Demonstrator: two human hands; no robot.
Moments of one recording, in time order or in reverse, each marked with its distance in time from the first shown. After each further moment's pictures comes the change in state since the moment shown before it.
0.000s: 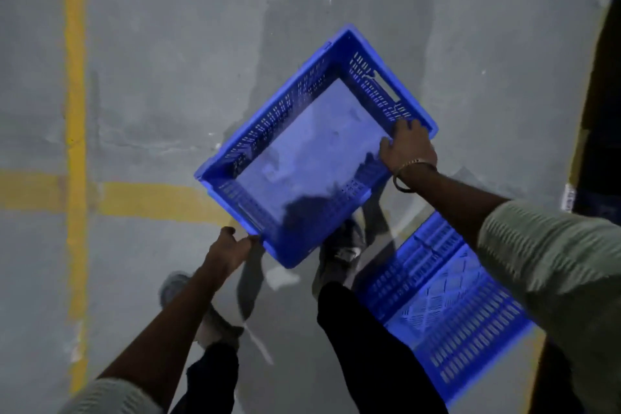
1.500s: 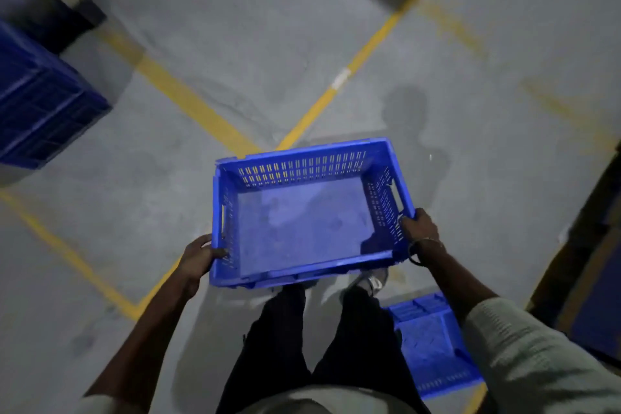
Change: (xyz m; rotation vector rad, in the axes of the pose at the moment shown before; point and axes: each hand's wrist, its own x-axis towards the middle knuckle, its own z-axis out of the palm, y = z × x) left_hand -0.454 -0.361 -0.335 -0.951 0.164 0.116; right_hand -0.440 -0.298 -0.290 0.162 -0.227 -0.096
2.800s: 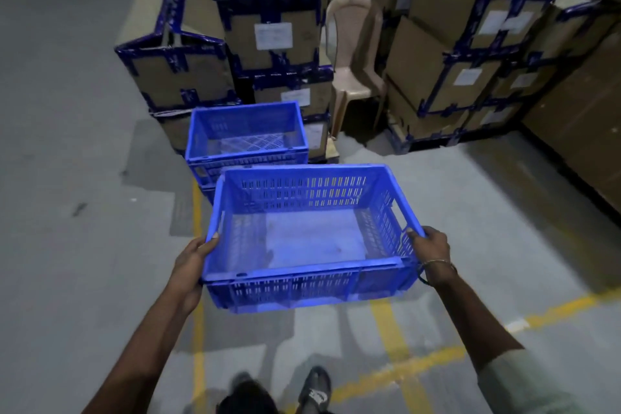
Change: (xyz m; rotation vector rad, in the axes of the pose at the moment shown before) left_hand 0.016 0.107 -0.634 -0.922 0.394 0.499; right_hand -0.241 -0.725 0.308 0.123 -0.007 -0.746
